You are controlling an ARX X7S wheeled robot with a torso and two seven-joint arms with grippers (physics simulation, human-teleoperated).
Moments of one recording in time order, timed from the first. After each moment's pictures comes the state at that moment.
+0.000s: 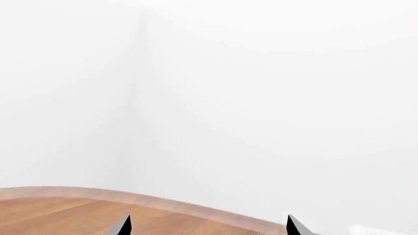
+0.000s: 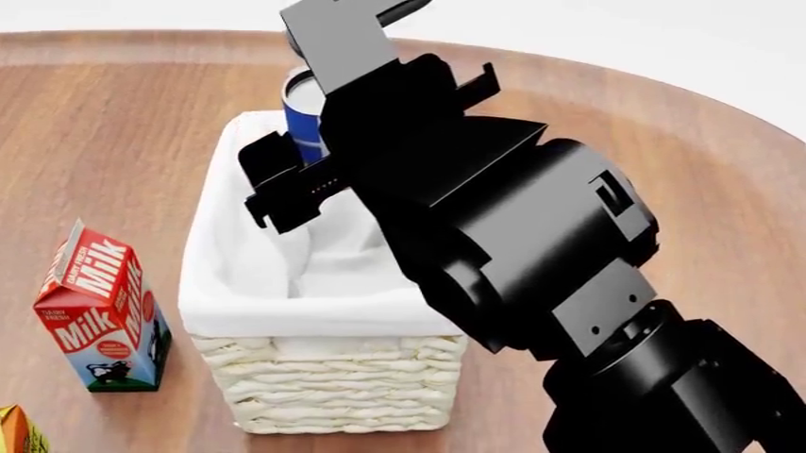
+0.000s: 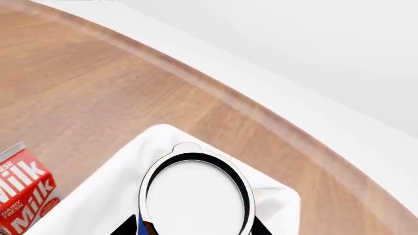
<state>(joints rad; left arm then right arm) 0.20 -0.42 0.16 0.30 -0.15 0.48 -0.72 1.39 0.19 -0.77 0.29 0.83 1.00 0.23</state>
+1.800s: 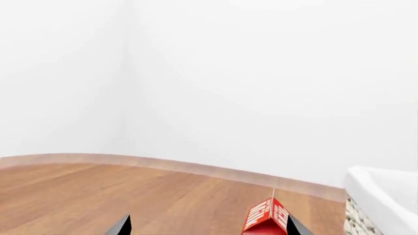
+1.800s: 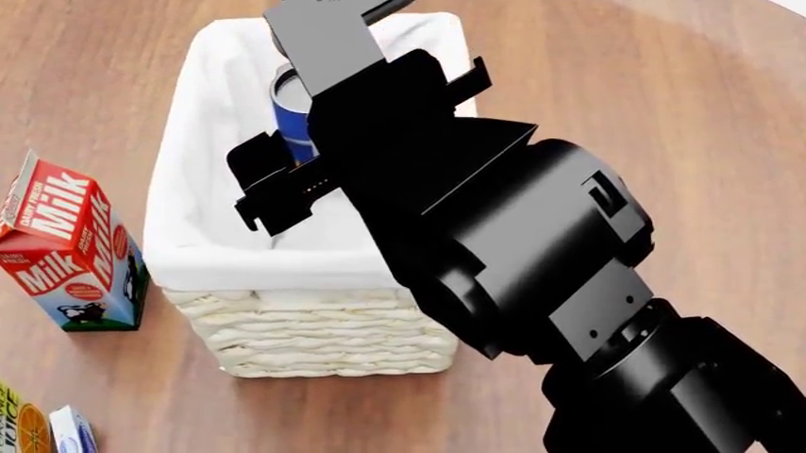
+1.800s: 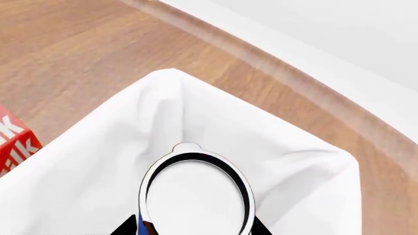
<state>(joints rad) 0.19 -0.43 0.17 0.31 -0.15 0.49 -0.73 1.40 0.20 -0.80 0.25 0.85 0.99 0.26</state>
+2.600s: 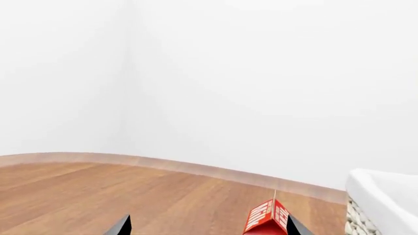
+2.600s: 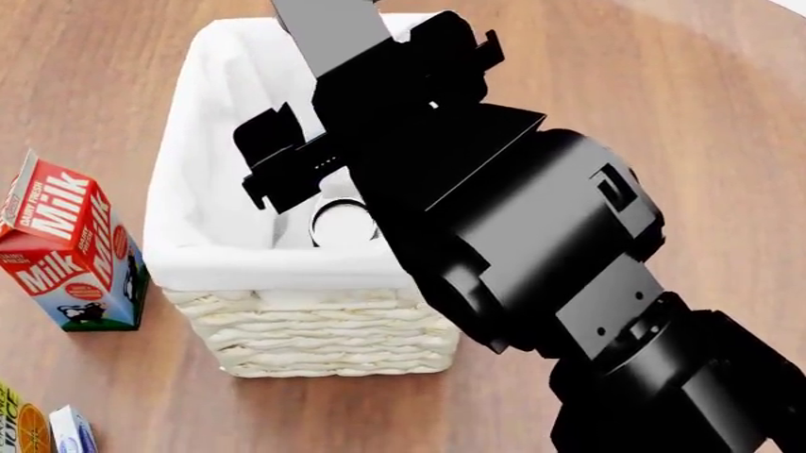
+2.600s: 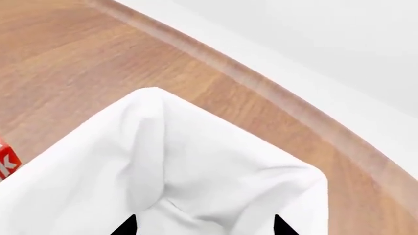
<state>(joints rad) 0.20 -0.43 0.17 0.30 -0.16 0.51 -0.73 1.41 0.21 -0.80 0.23 0.82 0.97 0.27</state>
